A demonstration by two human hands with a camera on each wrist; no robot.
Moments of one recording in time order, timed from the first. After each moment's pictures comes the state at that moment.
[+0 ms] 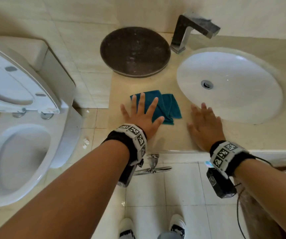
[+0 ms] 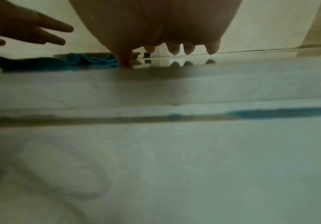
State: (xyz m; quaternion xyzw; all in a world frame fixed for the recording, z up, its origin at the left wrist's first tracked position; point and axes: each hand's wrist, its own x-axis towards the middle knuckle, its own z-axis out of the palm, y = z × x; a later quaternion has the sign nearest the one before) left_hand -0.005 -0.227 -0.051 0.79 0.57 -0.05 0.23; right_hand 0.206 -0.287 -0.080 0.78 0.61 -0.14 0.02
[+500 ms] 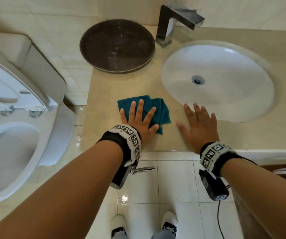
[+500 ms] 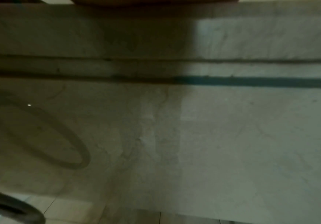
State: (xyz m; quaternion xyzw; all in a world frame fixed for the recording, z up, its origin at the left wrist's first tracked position) left_hand 0.051 -0.244 -0.083 0.79 0.56 -0.11 0.20; right_hand 0.248 -0.295 -0.103 0.77 0.63 -0.09 0.04
